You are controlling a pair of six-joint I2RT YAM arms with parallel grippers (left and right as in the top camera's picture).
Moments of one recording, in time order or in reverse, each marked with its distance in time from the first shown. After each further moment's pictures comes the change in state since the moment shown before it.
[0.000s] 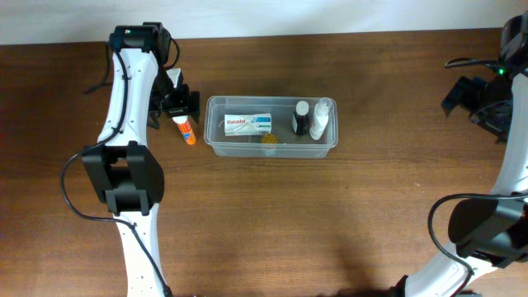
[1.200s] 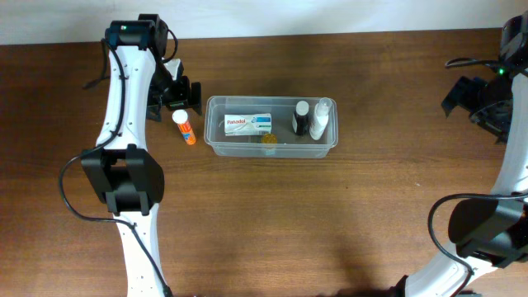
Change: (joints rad) left arm 0.000 0.000 0.072 0.000 0.050 0.000; right arm 0.000 0.000 0.000 0.000 0.000 0.000
